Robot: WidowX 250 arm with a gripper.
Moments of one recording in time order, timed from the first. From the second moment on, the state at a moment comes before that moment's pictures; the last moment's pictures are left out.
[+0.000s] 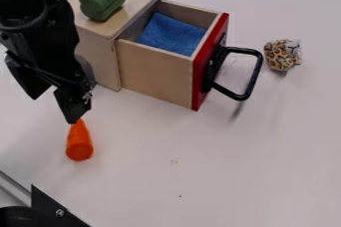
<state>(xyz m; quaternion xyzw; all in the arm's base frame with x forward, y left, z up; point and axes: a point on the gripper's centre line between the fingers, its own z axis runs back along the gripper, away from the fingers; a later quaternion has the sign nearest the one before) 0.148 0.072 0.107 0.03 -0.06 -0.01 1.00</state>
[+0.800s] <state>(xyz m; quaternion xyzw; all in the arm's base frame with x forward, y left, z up) 0.218 0.113 0.147 0.01 -0.11 0.01 0.99</state>
